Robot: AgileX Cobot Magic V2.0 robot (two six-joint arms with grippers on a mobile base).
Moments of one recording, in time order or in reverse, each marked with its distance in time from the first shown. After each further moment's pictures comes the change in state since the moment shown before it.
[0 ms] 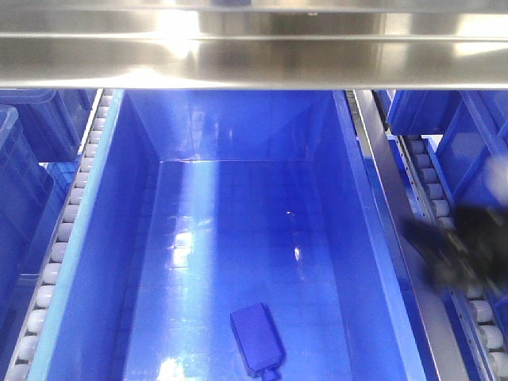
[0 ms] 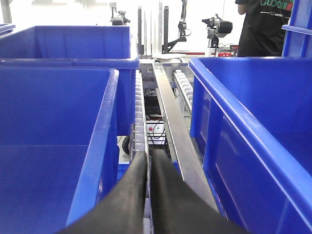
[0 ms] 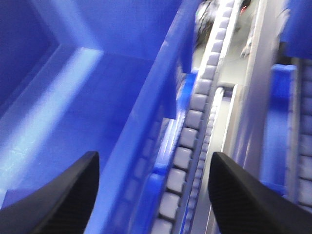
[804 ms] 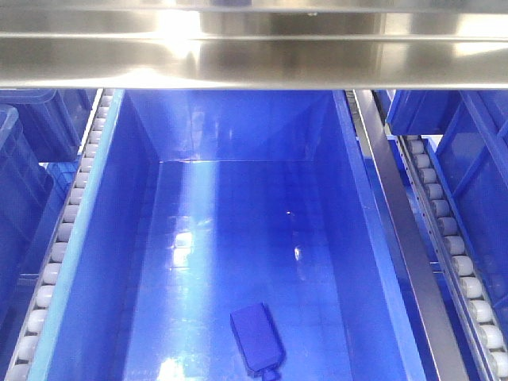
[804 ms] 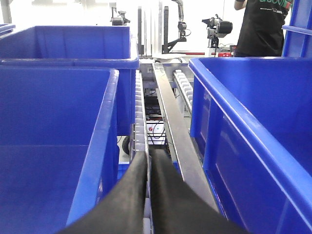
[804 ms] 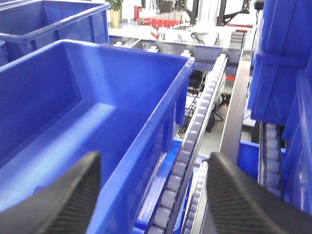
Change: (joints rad) left arm 0.000 0.000 0.000 0.000 0.000 0.000; right arm 0.000 -0.702 0.128 -0.180 0.247 0.139
